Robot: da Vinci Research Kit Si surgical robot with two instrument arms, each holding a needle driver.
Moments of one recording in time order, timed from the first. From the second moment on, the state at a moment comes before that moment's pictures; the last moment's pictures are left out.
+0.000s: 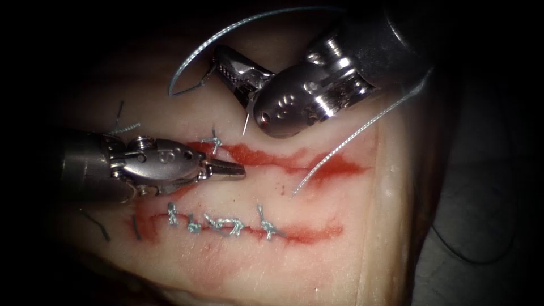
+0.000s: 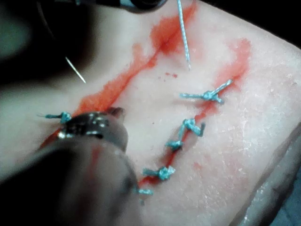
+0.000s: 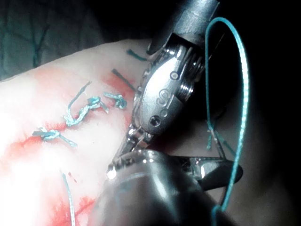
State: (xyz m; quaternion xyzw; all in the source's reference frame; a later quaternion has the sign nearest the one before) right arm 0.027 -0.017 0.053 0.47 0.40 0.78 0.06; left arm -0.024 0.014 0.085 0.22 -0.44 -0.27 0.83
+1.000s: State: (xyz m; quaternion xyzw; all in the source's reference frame) right arm 0.027 -0.017 0.055 0.47 0.39 0.79 0.10; left arm -0.022 0.013 0.086 0.22 -0.39 -0.26 0.86
